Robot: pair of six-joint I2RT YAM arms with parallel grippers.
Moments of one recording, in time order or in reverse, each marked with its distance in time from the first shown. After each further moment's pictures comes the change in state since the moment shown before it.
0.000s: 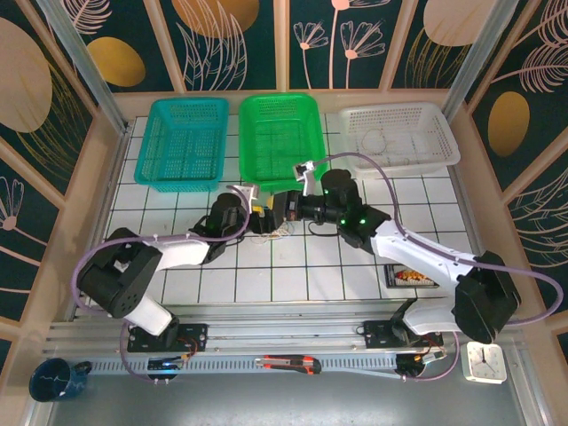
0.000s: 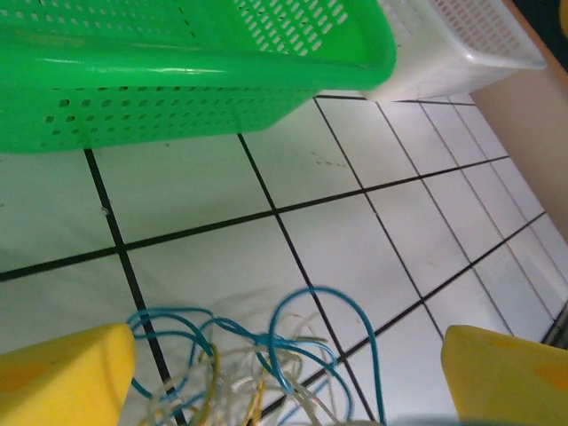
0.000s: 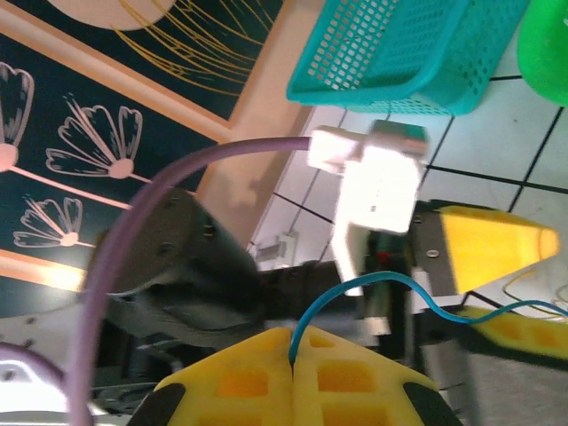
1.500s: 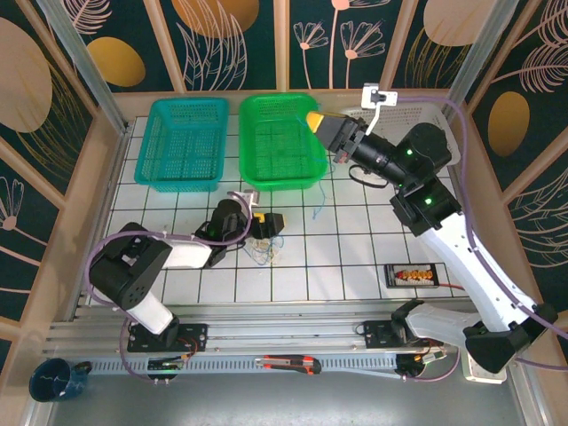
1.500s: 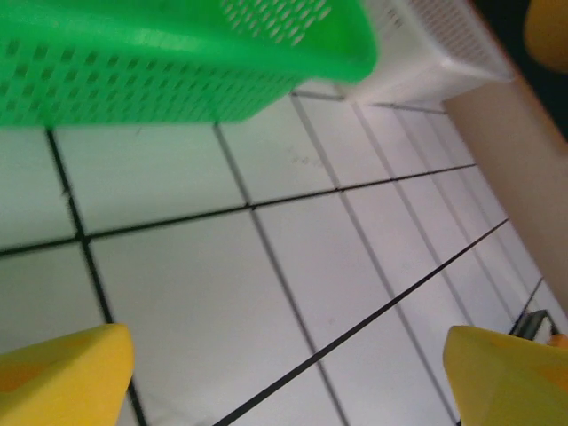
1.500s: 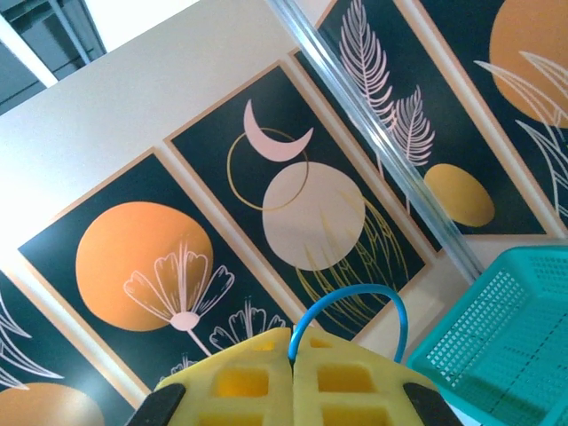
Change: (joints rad) left arm -0.003 -0.003 -0.027 0.093 0.055 -0.077; right arm -0.215 -0.168 0.438 -0.064 -0.044 -0.049
